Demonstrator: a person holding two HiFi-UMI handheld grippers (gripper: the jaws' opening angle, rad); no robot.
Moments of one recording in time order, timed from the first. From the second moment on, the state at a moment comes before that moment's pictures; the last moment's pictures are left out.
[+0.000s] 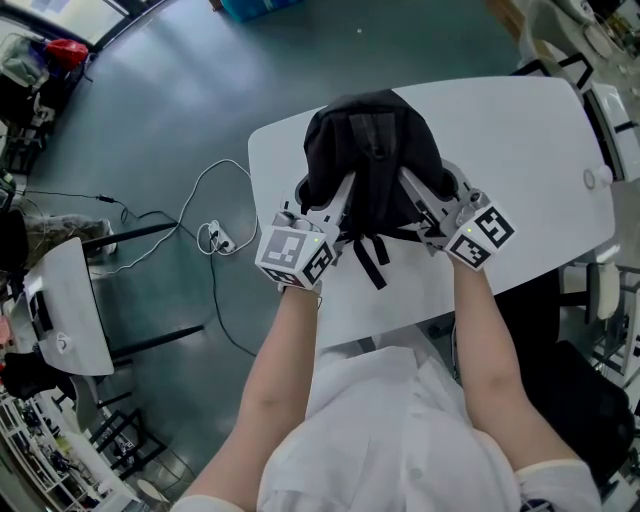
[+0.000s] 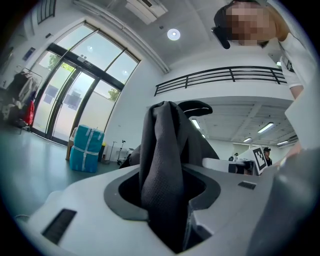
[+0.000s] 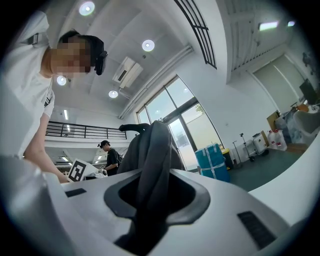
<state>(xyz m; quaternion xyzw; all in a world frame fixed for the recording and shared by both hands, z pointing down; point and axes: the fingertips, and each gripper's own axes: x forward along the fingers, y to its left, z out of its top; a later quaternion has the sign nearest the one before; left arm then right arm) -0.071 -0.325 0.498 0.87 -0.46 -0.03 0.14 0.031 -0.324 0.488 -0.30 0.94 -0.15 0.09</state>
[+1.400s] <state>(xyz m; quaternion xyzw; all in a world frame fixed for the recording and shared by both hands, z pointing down) -0.090 -0.298 0.490 0.86 -0.50 0.02 0.14 0.059 -0.302 0.491 -0.38 0.92 -0.13 -0.01</state>
